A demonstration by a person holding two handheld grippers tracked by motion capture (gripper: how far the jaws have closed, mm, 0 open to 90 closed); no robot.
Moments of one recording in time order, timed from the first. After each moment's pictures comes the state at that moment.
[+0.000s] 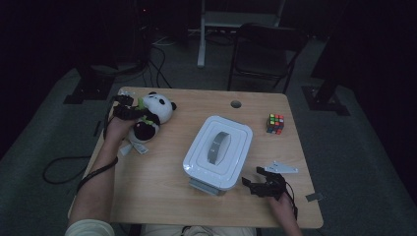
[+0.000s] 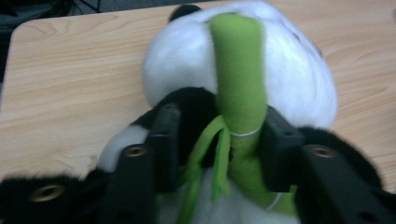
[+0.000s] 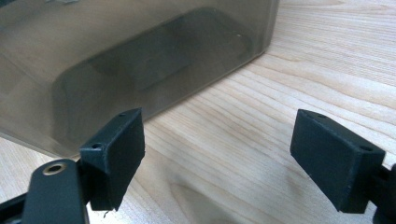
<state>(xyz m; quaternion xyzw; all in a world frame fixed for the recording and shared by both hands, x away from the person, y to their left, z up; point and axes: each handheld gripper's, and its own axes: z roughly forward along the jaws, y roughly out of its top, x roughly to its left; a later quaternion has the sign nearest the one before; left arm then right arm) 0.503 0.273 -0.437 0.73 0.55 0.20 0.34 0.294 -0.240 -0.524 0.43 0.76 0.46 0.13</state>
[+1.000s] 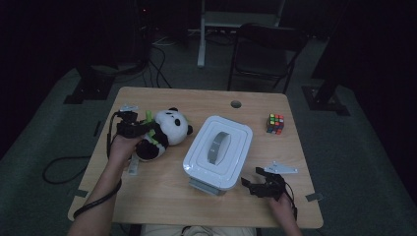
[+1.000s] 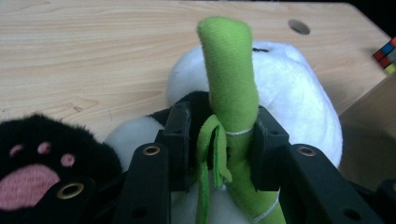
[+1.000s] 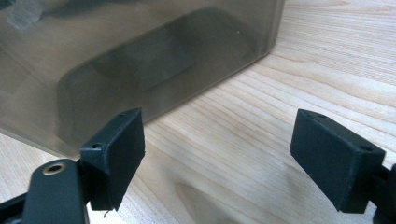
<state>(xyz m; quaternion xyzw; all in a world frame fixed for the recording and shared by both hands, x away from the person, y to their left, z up) 0.420 0.237 -0.421 0.73 0.53 0.16 0.40 0.292 -0.239 -0.524 0.43 0.76 0.46 0.13</state>
